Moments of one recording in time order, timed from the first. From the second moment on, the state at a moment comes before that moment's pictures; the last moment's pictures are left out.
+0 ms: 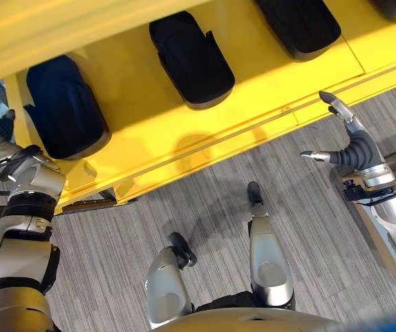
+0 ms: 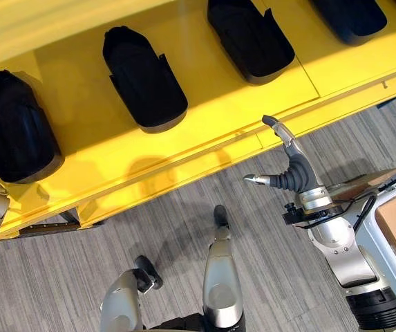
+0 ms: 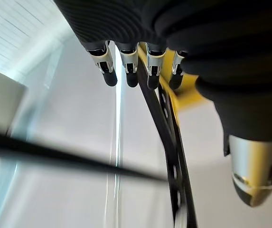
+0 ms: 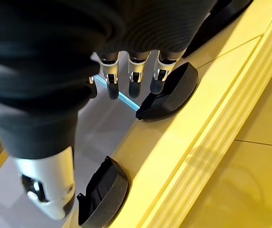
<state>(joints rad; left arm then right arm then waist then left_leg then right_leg) -0.64 0.88 -0.11 0.66 0.25 0.54 1.27 -0.04 -0.80 0.06 -0.21 0.06 -0.28 -0.14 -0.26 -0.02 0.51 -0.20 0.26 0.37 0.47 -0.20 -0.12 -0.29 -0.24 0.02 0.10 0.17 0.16</state>
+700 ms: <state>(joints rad) 0.08 0.47 -0.04 -0.25 0.32 -0.16 0.66 0.13 -0.62 0.05 -0.23 0.05 -0.27 -0.14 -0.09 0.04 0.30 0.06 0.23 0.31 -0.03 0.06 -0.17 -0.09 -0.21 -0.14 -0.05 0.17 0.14</state>
